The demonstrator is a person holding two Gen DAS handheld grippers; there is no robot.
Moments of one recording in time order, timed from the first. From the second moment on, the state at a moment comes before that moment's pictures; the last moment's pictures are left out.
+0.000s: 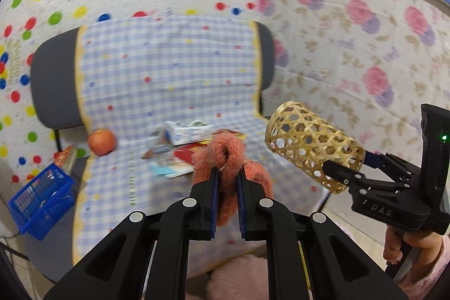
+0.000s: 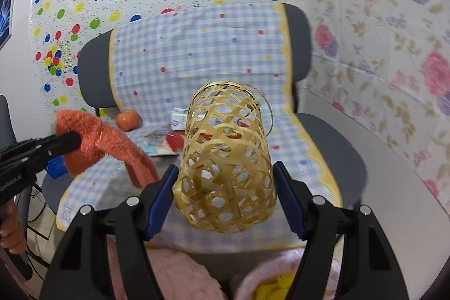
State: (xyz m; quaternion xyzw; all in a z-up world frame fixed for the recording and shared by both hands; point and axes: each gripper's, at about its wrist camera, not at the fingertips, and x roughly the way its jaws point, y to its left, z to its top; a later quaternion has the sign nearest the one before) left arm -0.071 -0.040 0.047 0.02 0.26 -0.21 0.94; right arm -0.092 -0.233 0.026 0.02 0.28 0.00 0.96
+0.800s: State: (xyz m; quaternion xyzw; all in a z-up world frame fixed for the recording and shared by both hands) left arm -0.134 -0.185 -0.018 0.09 0.31 -0.38 0.87; right arm -0.230 -0.323 -0.027 0.06 0.33 -0.16 0.93
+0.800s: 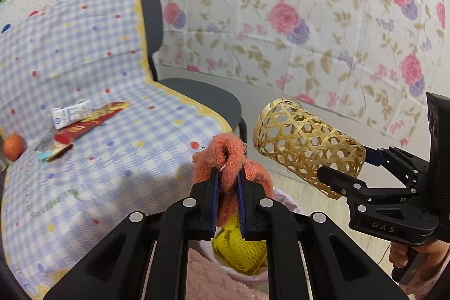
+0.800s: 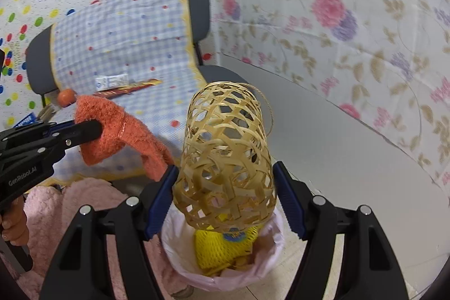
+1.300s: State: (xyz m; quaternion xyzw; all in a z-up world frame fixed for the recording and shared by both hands) left arm -0.108 -0.211 -0.055 0.11 0.36 -0.37 0.85; right arm -0.215 -0.354 -0.066 0.09 0.35 -0.15 0.92
